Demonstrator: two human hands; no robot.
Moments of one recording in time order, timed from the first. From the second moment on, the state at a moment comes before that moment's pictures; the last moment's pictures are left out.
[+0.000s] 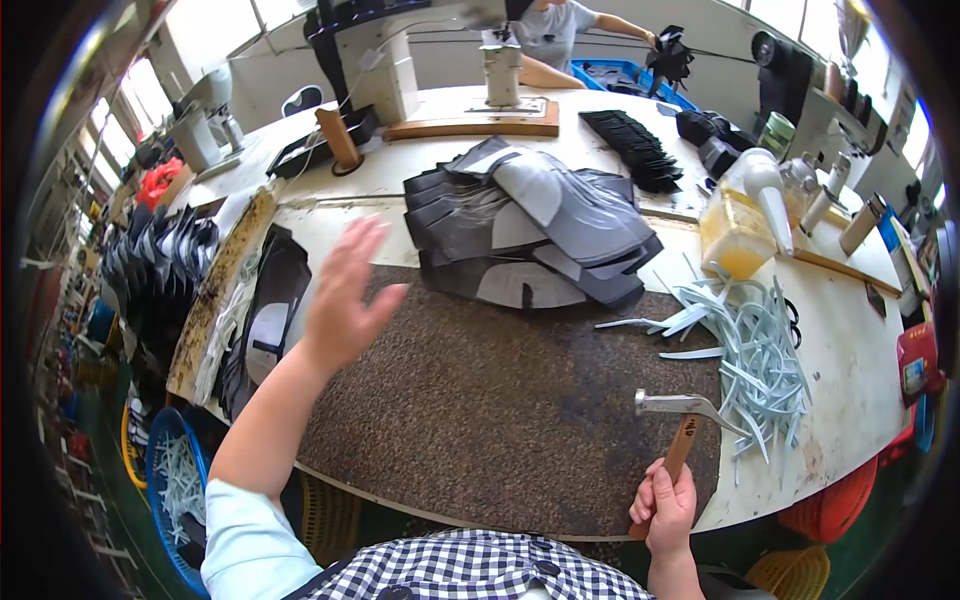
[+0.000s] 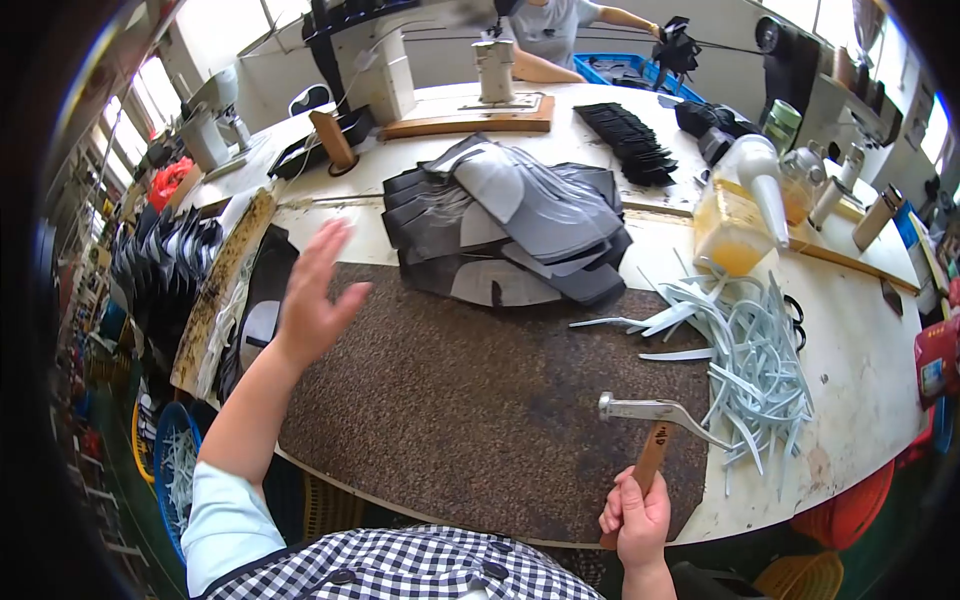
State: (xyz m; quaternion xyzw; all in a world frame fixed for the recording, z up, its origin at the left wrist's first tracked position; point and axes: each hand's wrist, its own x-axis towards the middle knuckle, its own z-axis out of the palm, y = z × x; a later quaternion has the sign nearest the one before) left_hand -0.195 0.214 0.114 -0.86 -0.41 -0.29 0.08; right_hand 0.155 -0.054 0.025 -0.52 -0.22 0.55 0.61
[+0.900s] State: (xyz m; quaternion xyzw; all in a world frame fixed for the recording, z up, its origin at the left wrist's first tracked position) left_hand -0.193 0.292 0.245 -0.46 -0.40 -0.79 0.02; right_hand 0.166 -0.057 0.021 -0.46 -0.18 0.58 0.65
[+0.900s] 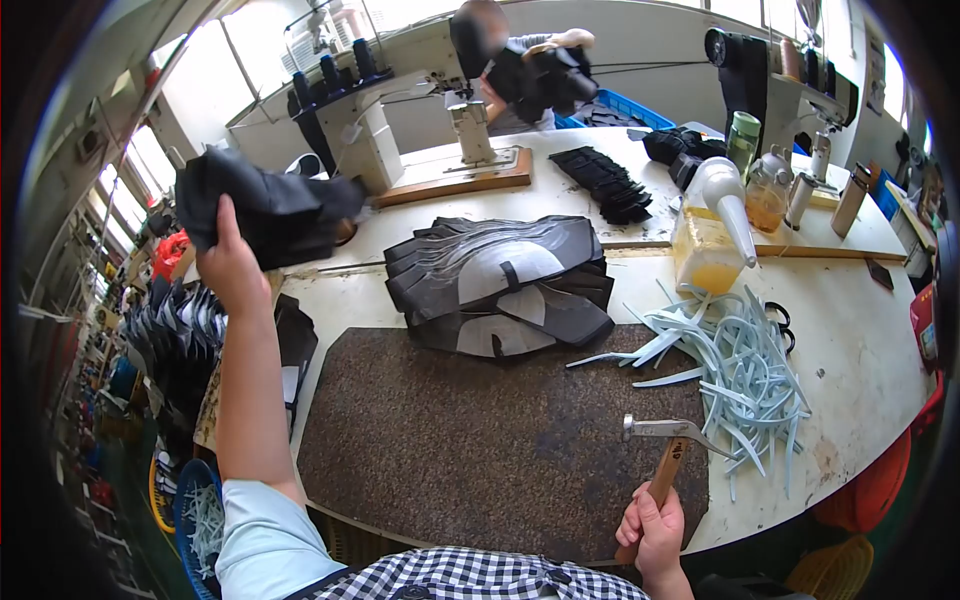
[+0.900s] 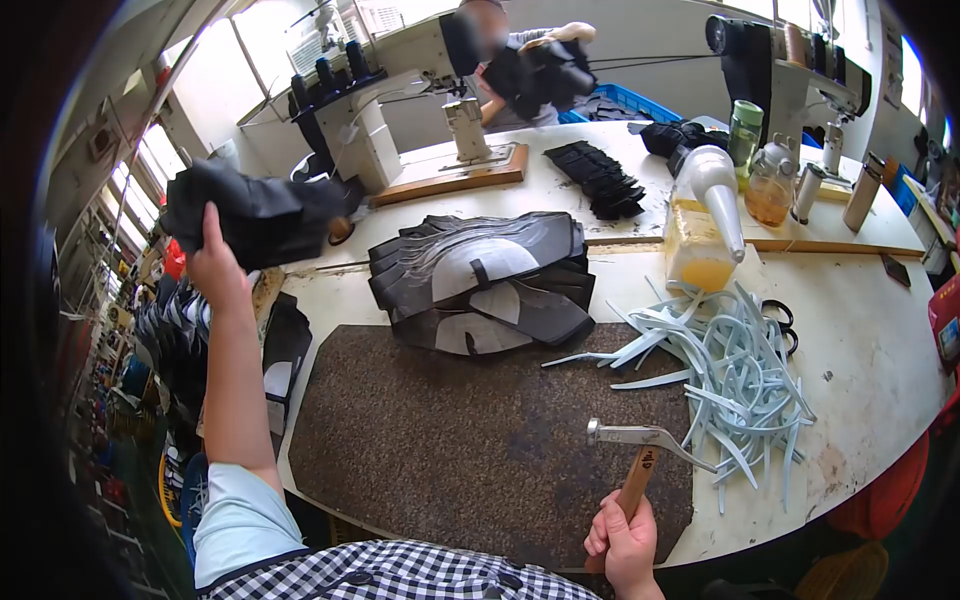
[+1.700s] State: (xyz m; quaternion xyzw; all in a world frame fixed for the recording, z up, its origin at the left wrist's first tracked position) left_hand -0.091 0.138 0.043 -0.88 -0.41 -0.23 0.05; right_hand 0.150 -0.052 0.021 -0.53 -0.24 0.52 0.63
